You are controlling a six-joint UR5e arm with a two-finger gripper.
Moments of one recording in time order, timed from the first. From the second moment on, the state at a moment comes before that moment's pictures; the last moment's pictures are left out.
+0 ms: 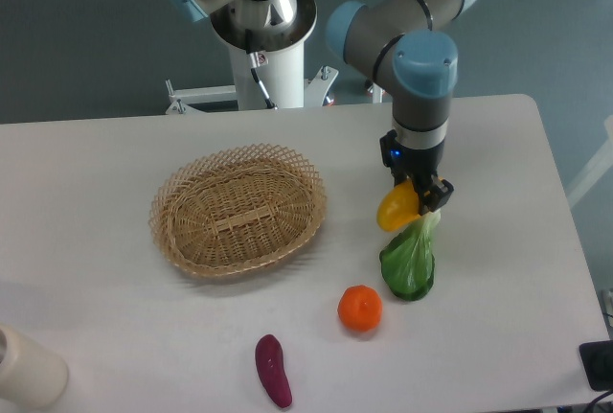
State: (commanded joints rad) arm 2.67 -1.86 -1.79 -0.86 1.53 1.63
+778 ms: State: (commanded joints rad) arm 2.69 -1.90 -1.74 -0.87 1.54 1.61
